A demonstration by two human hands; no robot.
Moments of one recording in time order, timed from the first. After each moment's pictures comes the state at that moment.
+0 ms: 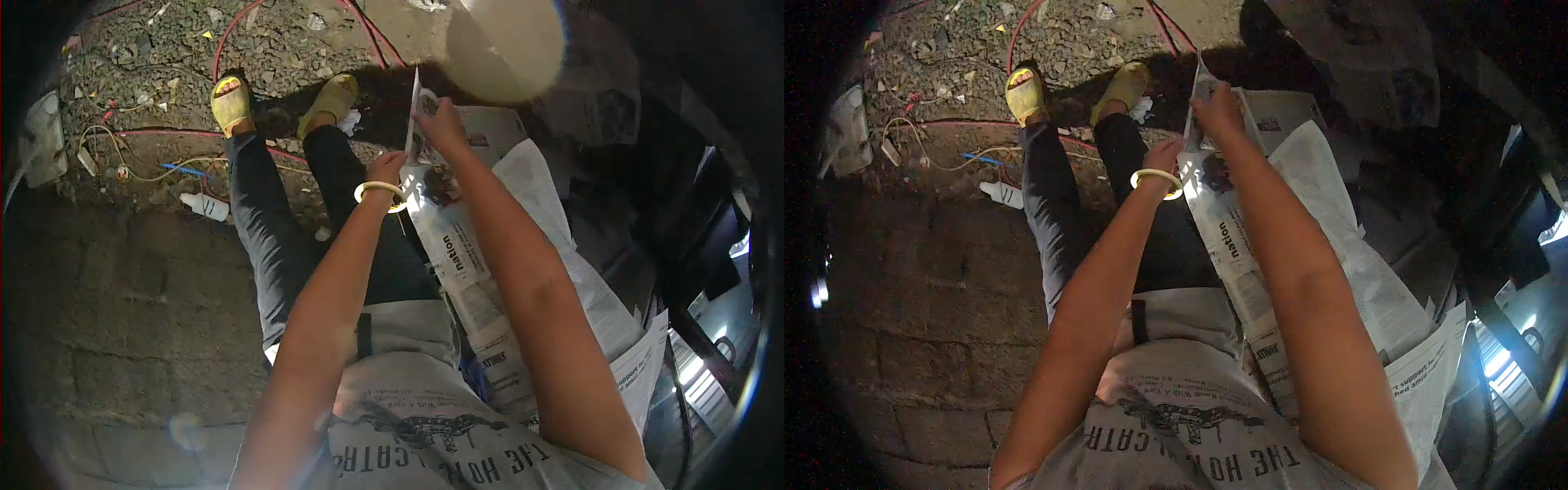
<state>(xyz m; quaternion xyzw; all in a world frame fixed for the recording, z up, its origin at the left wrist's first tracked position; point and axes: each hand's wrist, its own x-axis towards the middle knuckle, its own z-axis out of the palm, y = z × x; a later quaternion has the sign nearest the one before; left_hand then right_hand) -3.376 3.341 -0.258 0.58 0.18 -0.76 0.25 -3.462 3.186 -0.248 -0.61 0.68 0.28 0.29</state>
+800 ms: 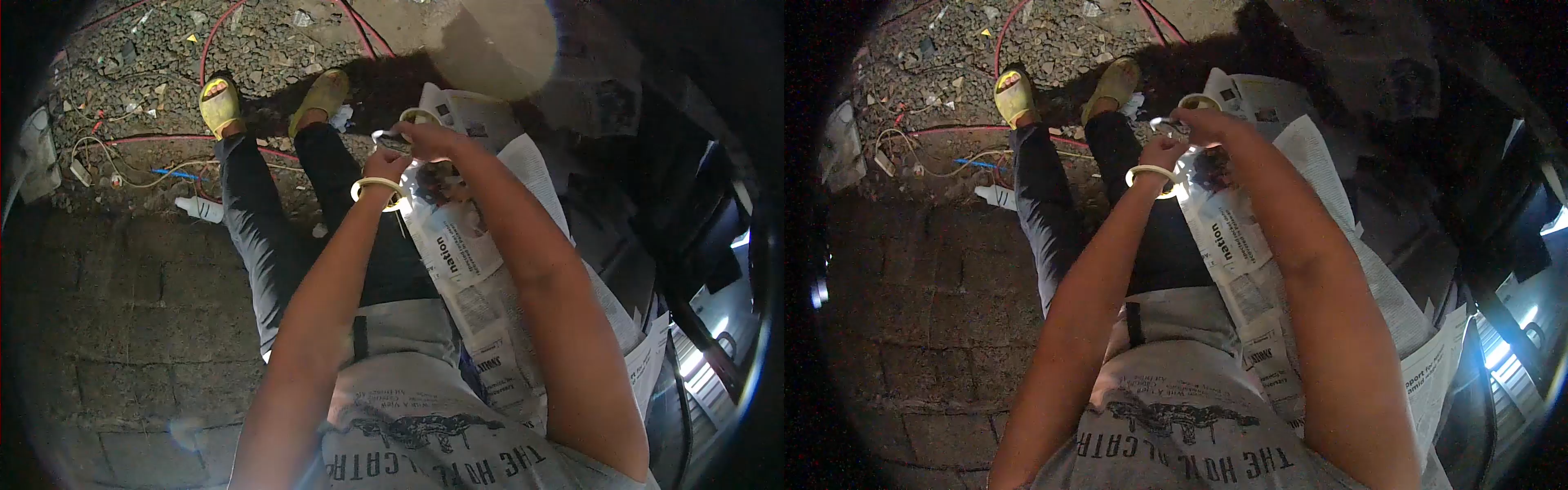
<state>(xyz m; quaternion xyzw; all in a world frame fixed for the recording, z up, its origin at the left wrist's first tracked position) -3.378 3.326 -0.252 0.63 0.00 -0.76 0.16 -3.475 3.181 -0.239 -0.58 0.38 0.50 0.52</state>
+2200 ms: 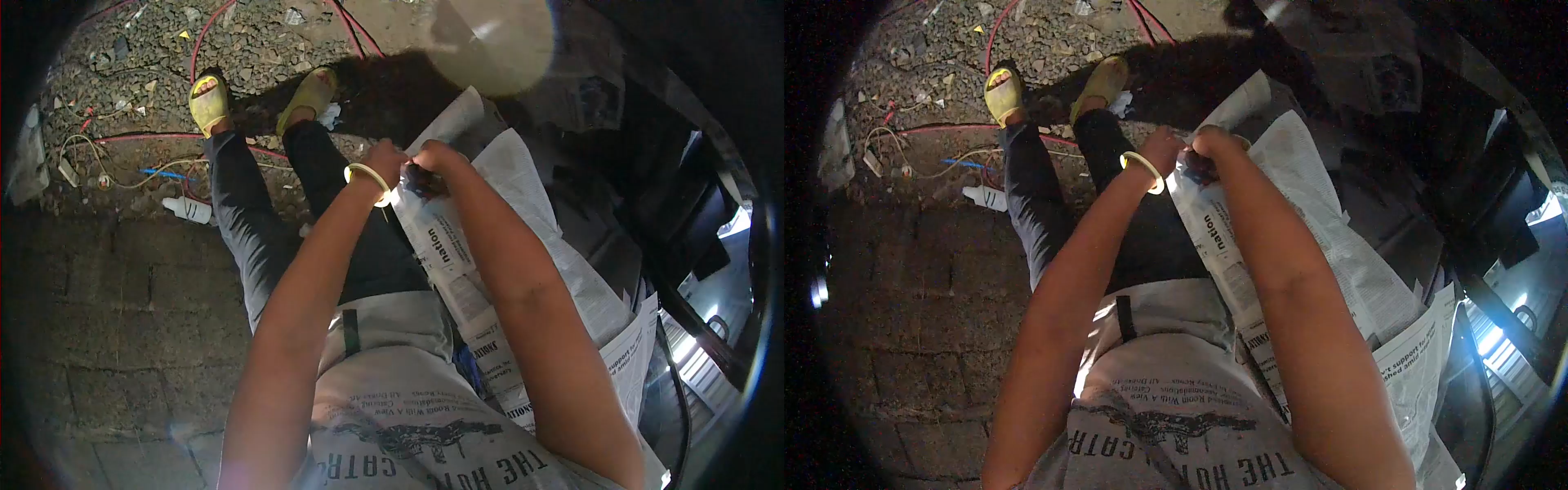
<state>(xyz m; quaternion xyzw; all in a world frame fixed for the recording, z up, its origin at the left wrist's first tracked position) -3.371 3.325 -0.258 0.51 -0.51 -0.67 0.14 -3.526 3.216 -0.241 -0.43 0.53 0.63 0.39</state>
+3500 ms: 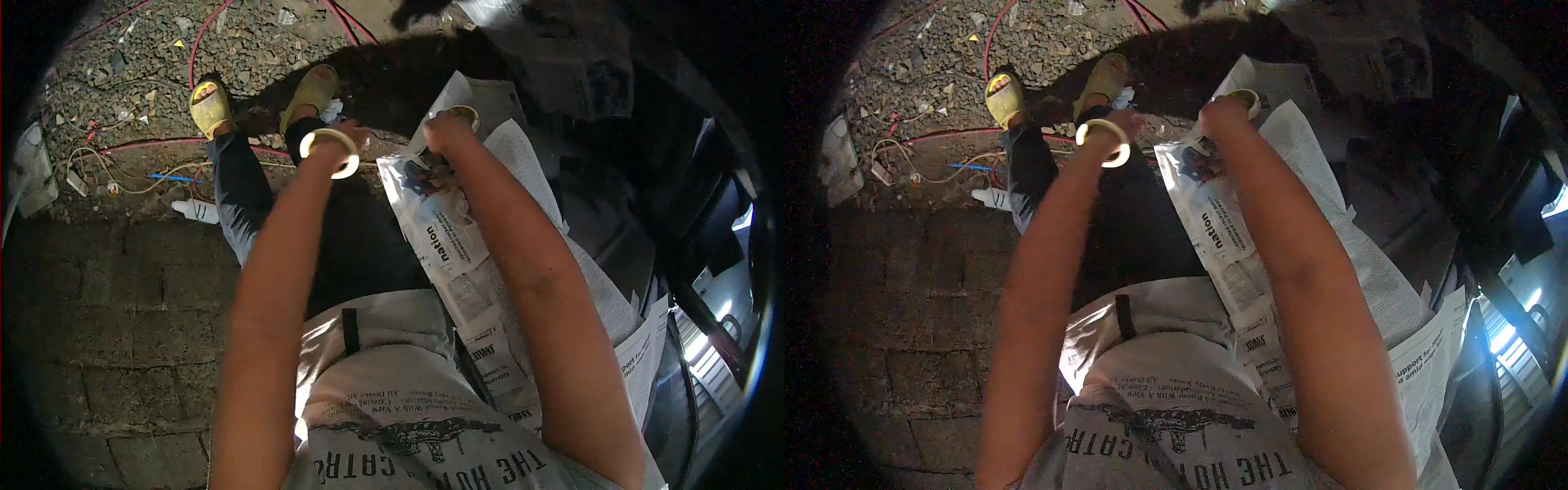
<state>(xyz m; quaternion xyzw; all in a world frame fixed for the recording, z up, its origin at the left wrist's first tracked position) -3.305 3.282 -0.317 0.49 -0.46 -0.73 -0.13 -3.495 3.173 -0.209 -0.65 0.37 0.62 0.23</state>
